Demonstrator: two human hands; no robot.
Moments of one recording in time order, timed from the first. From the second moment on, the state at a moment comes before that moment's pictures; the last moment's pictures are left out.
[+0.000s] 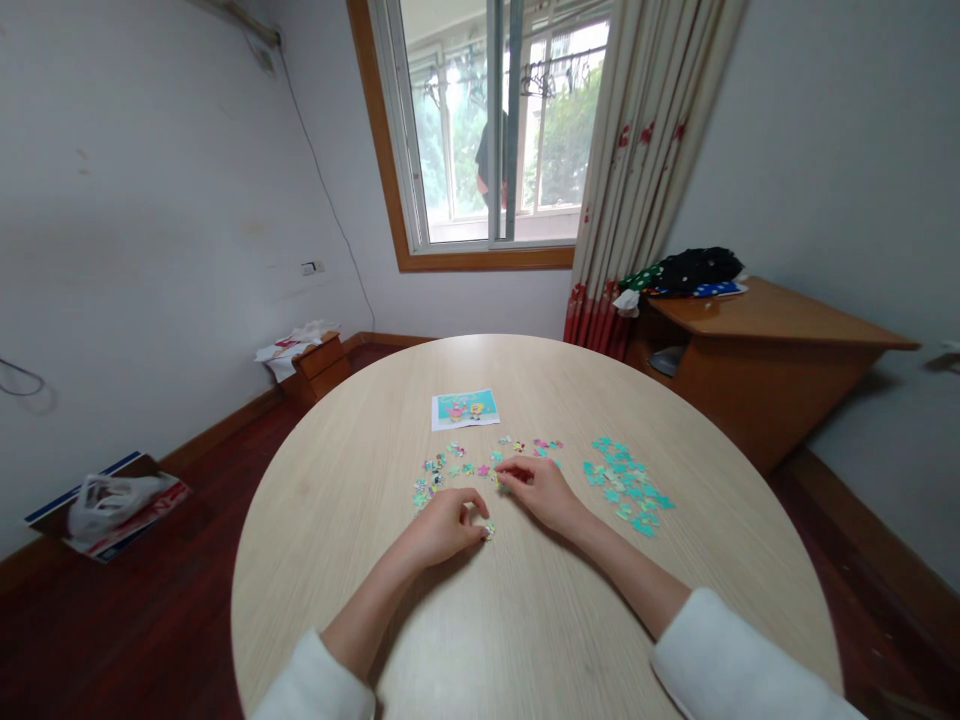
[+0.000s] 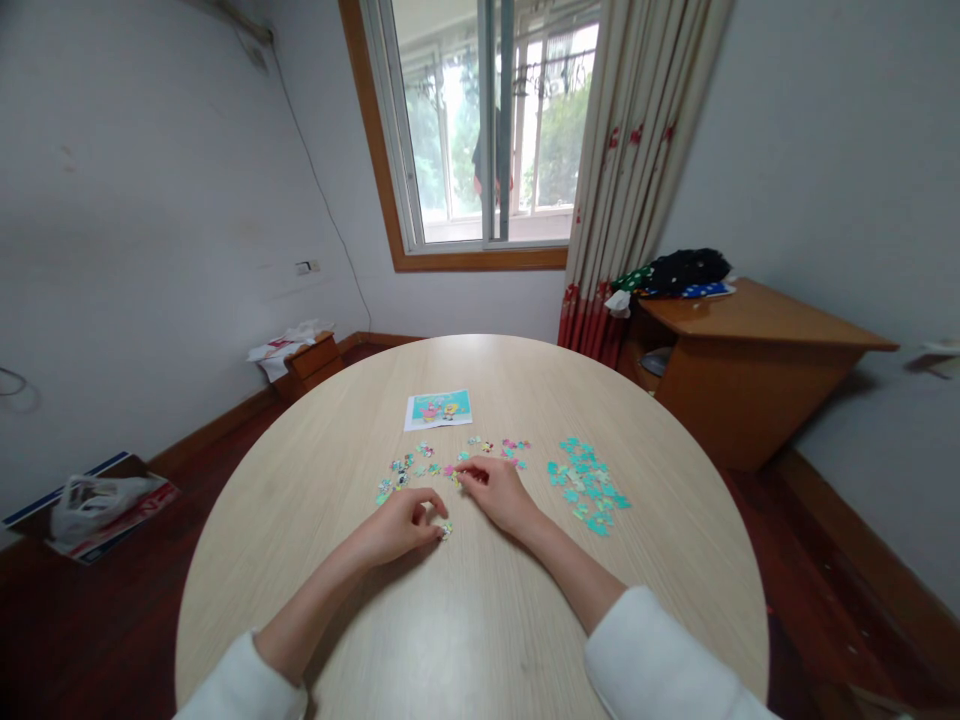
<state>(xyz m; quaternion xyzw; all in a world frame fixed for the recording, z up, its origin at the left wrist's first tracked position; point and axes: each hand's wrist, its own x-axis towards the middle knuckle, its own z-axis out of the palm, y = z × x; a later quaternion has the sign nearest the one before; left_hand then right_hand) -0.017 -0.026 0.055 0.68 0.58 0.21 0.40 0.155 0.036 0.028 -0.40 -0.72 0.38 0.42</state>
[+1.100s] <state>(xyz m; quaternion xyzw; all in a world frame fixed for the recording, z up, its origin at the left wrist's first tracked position) -0.077 -0.010 0.059 0.50 0.56 0.30 0.59 0.149 0.038 0.020 -0.38 -0.63 0.52 0.44</state>
